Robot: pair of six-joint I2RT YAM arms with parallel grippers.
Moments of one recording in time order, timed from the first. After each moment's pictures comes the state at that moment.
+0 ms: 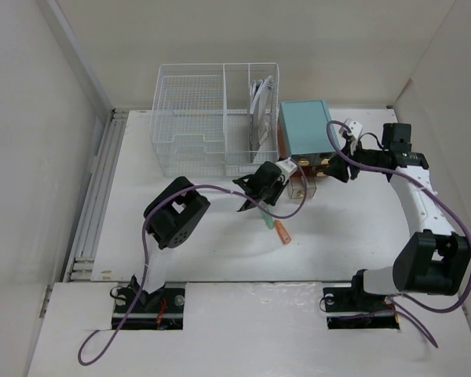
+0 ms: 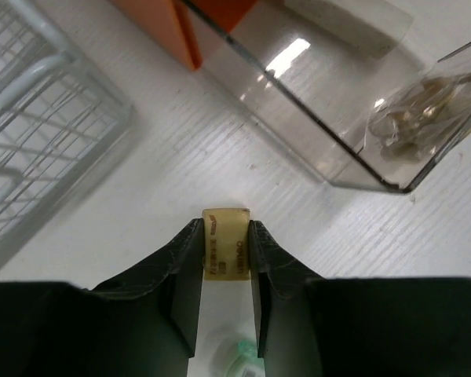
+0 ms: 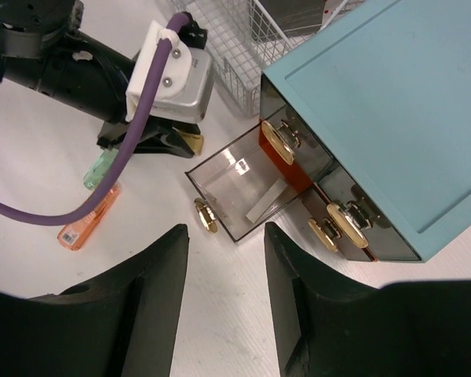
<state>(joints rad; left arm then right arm) -0.87 2.06 1.27 0.12 -0.06 -0.07 -0.13 1.37 1.17 -0.67 -0.97 -0.77</state>
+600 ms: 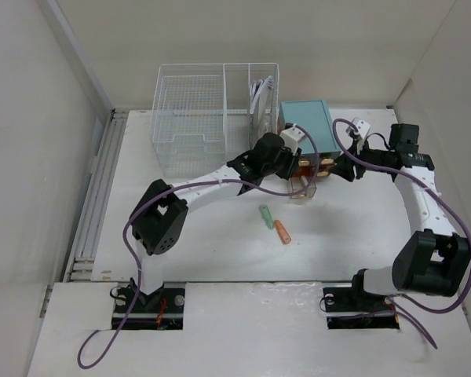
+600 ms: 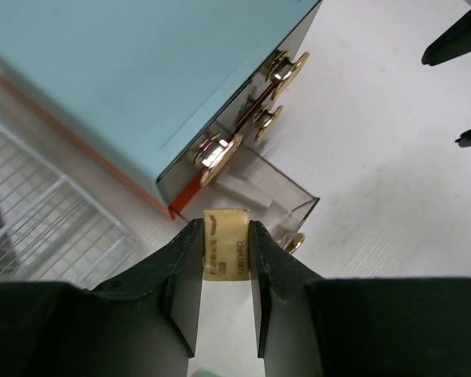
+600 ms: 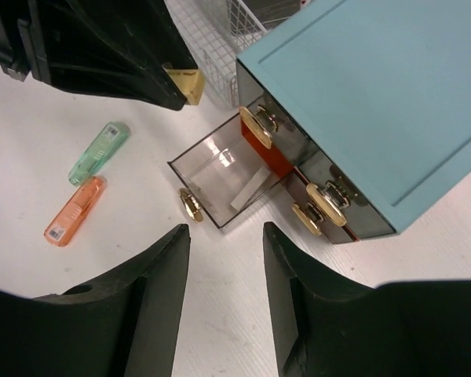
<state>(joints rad) -0.86 1.90 1.44 0.03 0.03 -0.13 -0.18 1.37 1.17 -0.67 -0.97 -0.79</state>
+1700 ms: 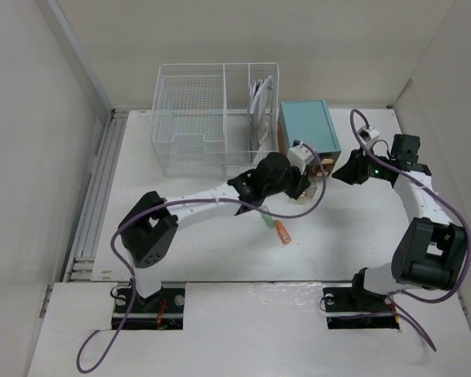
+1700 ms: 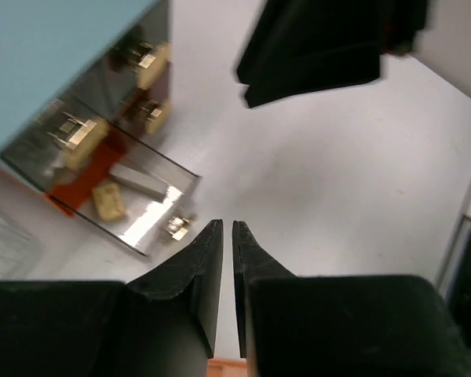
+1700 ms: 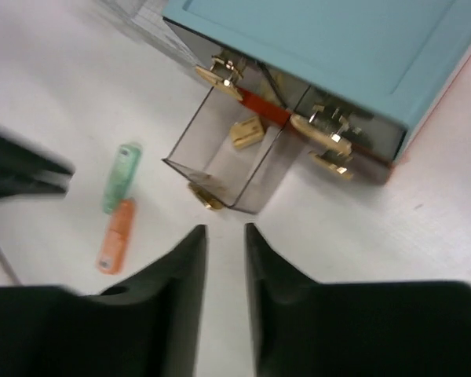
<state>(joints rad) -0.96 1.84 1.37 0.12 0.07 -0.21 -0.26 1.42 1.06 -0.53 -0.96 -0.42</state>
